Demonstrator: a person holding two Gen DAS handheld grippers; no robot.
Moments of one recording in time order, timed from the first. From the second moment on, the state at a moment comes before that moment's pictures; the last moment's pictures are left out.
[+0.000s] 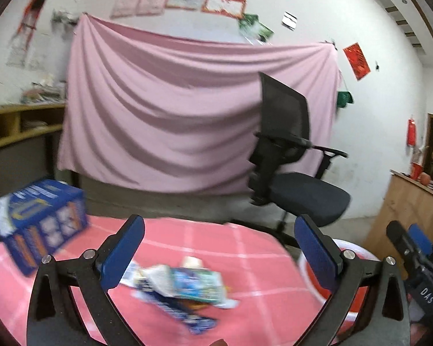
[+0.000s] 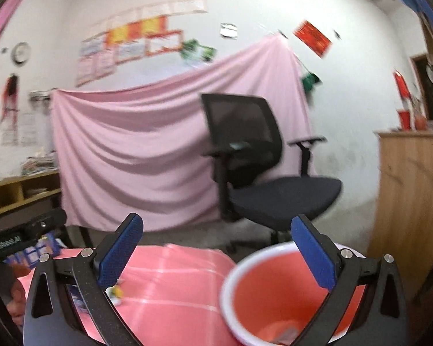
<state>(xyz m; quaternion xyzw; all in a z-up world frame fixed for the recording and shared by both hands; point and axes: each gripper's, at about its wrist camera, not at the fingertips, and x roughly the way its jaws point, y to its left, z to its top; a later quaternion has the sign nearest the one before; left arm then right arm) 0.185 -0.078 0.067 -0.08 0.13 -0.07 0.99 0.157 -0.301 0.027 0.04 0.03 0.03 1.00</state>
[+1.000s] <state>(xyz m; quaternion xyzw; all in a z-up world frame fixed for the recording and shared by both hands) 0.190 0.000 0.000 -0.06 0.27 -0.02 0.96 0.219 -0.216 -0.017 0.00 0.22 0.10 0.97</state>
